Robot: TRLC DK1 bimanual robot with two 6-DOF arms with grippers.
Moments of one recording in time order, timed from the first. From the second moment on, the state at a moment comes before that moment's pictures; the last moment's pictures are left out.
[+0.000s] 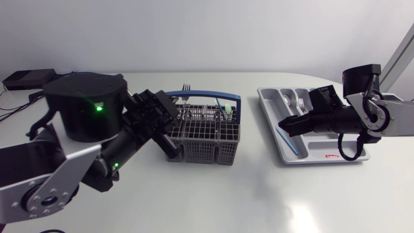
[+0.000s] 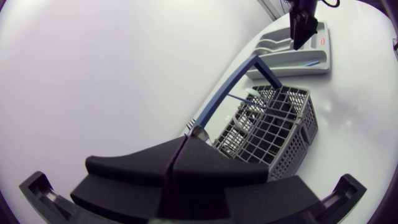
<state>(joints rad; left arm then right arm) -0.80 1.24 0.66 0.33 -0.46 0.73 -0.01 1.48 0.78 -0.09 -0.31 -0.21</state>
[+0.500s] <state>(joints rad) -0.77 1.13 0.79 0.07 -0.20 0.54 0.08 1.23 0.71 -0.12 -0.57 -0.21</state>
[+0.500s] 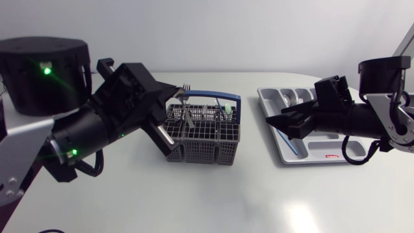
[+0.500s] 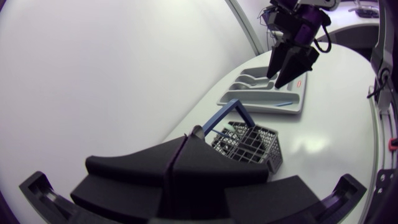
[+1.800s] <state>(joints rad) -0.76 1.50 1.21 -0.25 0.08 0.05 0.70 1.23 0.72 0.06 0.21 -0.16</state>
